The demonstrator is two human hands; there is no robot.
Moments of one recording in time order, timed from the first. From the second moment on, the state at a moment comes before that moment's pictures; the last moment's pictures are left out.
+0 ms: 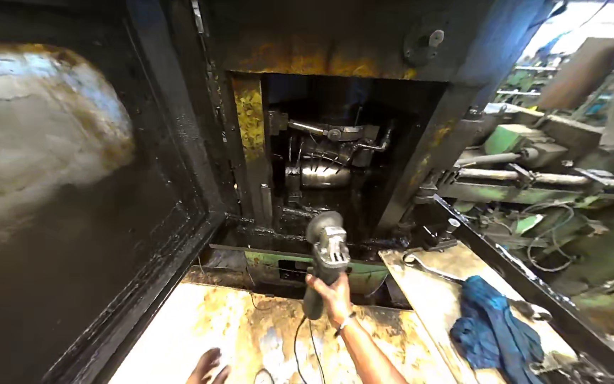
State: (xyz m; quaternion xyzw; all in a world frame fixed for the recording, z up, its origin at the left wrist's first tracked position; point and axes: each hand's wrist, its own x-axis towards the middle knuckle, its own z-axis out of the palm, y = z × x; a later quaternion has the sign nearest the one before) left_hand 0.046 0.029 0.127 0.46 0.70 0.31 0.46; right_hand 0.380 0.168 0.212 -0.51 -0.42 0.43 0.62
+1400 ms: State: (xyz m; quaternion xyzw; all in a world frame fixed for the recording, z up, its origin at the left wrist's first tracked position) left_hand 0.210 0.441 0.152 0.74 0.64 0.08 0.17; right_hand 0.351 0.405 0.113 -0.50 -0.28 0.53 0.63
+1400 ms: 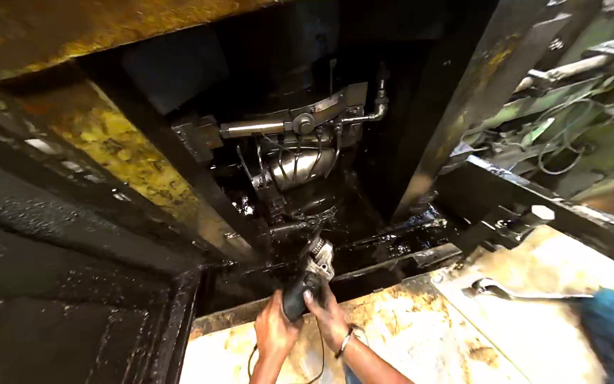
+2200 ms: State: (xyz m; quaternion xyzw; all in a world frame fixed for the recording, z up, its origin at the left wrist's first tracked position) left_hand 0.293 0.566 0.110 0.80 0.56 0.04 0.21; right_hand 0.404 0.573 0.101 -0.41 0.04 0.45 0.79
